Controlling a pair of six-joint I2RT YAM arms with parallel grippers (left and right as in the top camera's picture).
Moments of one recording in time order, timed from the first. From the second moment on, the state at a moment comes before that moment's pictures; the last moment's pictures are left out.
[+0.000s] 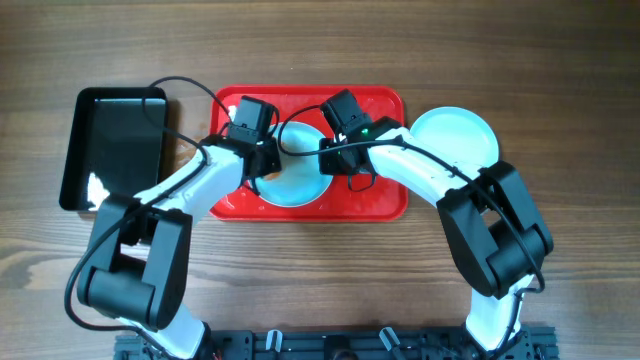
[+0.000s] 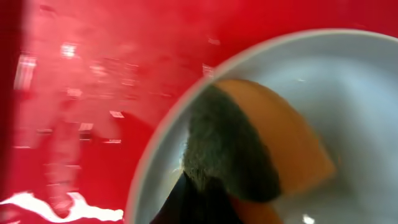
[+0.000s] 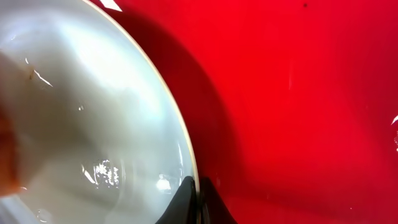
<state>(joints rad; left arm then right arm) -0.32 1.79 1.00 -0.41 -0.12 -0.47 0.57 2.00 1.29 -0.51 -0.09 0.55</state>
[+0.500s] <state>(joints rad) -0.30 1.68 1.00 -0.30 0.03 -0.48 0.57 2.00 1.29 -0.51 -0.09 0.55</state>
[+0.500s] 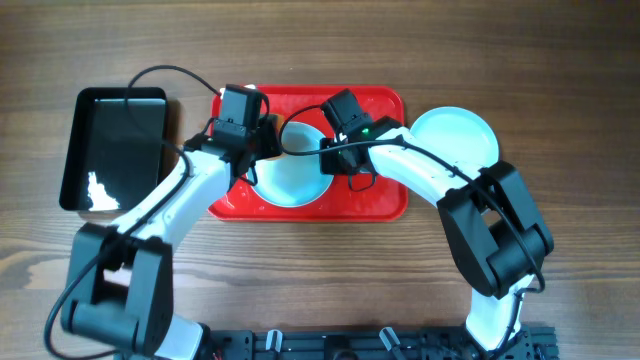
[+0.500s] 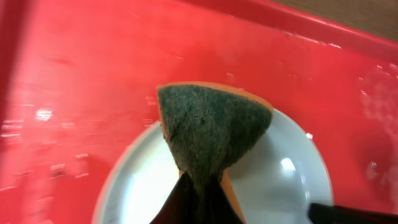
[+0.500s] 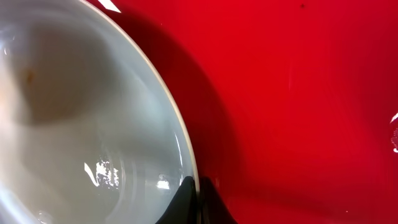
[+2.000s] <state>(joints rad) -0.33 1.74 1.02 -0.46 0.13 -0.52 0.58 2.00 1.29 -0.52 -0.10 0.55</state>
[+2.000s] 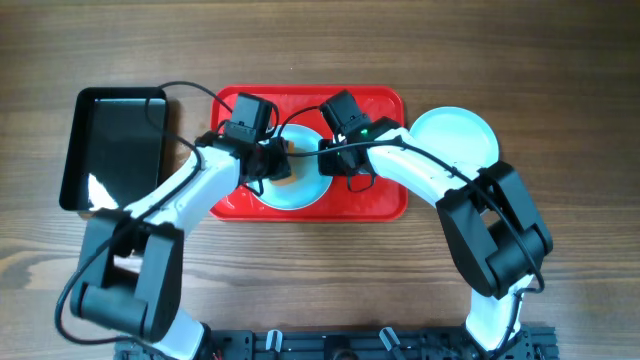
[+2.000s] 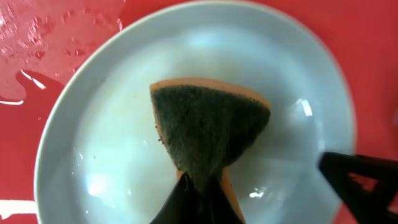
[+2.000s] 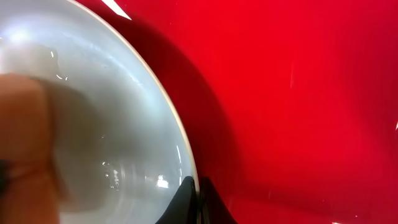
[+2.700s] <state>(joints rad) -0.33 1.55 1.02 -0.54 -0.21 -0.52 0.58 2.00 1.29 -0.52 -0.08 0.55</state>
